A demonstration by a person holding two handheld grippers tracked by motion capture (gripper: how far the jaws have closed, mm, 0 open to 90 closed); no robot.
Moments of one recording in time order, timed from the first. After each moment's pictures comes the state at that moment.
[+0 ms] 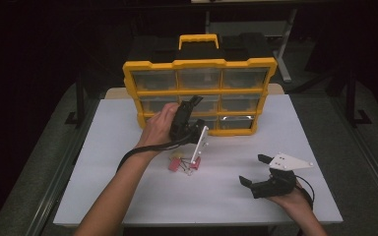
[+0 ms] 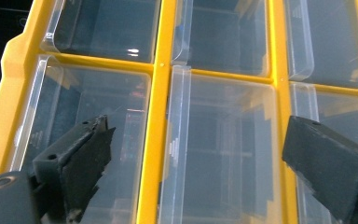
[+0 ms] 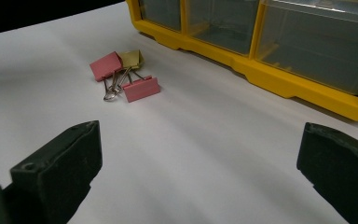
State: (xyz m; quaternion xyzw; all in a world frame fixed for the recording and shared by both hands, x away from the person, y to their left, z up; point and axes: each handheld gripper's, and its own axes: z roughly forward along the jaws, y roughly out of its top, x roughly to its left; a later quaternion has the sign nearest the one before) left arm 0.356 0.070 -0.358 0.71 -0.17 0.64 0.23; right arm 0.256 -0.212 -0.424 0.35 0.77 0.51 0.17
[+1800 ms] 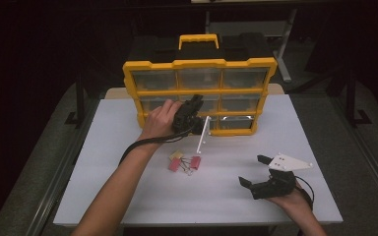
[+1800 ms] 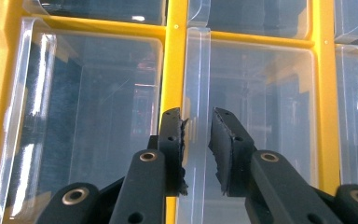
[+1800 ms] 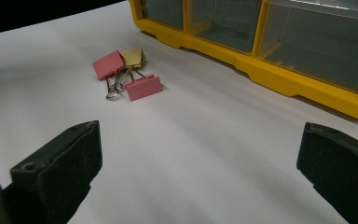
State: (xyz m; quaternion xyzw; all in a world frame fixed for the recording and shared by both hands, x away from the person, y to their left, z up) left arm 0.373 0.064 -0.351 0.72 -0.14 0.66 0.17; right arm 0.254 -0.211 -0.425 0.35 0.77 0.50 0.17
